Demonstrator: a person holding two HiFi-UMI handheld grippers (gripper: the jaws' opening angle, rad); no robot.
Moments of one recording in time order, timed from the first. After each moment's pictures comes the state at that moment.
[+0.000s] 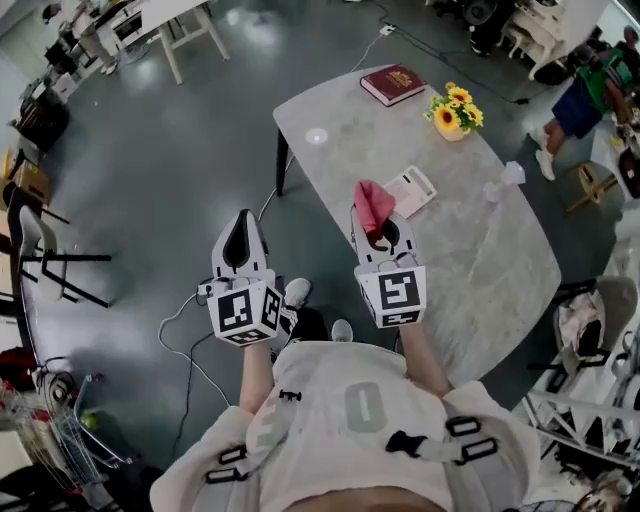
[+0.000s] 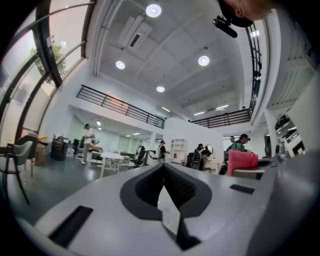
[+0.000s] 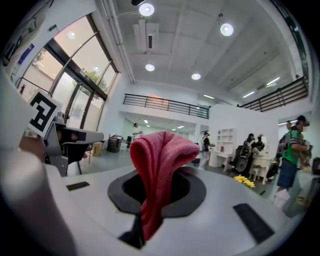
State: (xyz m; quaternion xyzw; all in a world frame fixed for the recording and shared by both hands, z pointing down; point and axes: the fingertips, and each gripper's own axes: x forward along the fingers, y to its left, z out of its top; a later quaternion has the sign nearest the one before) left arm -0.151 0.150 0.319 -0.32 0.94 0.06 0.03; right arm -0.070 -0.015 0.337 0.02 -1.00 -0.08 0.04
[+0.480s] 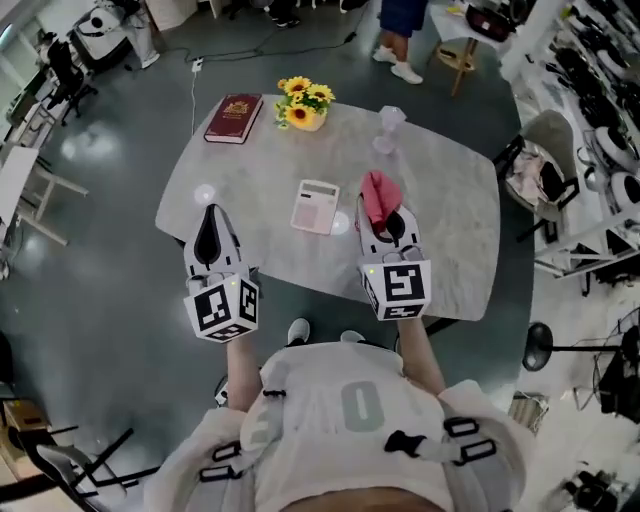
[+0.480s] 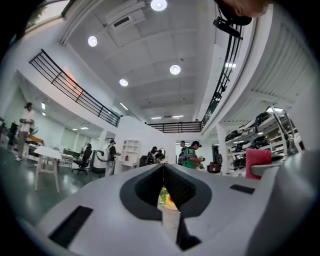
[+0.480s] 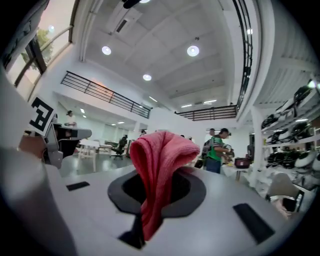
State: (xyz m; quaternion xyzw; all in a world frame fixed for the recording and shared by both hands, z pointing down) left arm -0.219 -0.087 0.283 -0.58 0.81 0.07 0.06; right arm 0.001 -0.193 0.313 0.38 -0.92 -0.06 0.03
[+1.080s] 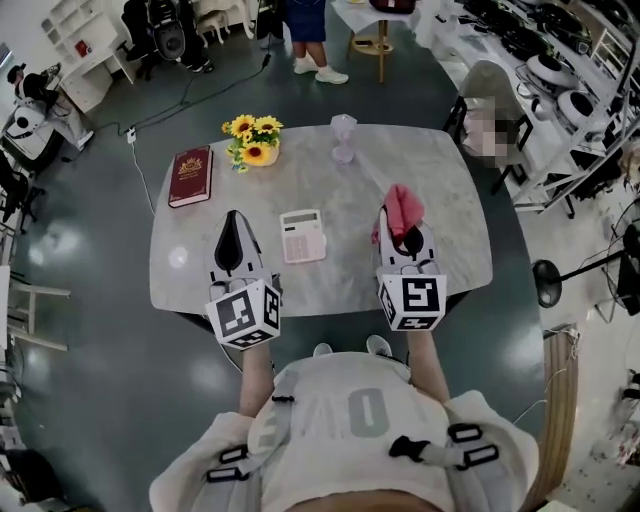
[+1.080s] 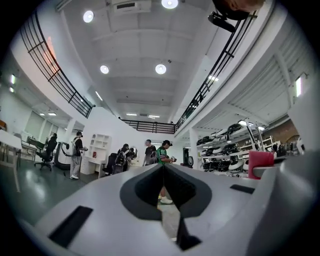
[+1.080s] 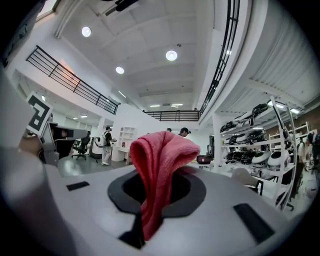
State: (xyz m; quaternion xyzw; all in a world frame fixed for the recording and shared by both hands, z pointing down) left arm -0.198 -0.188 0.279 -0.72 0.69 0.07 0.06; right arm 0.051 -0.202 0.319 0.58 -0.81 -0.04 0.02
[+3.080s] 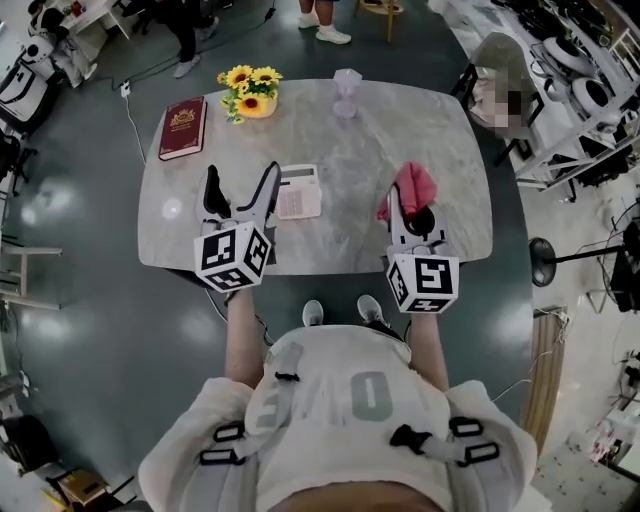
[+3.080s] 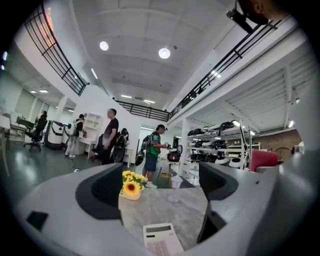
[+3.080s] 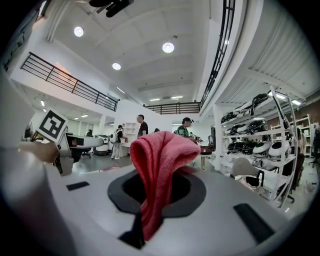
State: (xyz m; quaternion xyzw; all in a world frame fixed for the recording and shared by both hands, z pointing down) left arm -0.182 -0.228 0.328 -0.77 0.64 0.05 -0.04; right arm 0.070 -0.192 0.343 0.57 -0.82 0.01 0.04
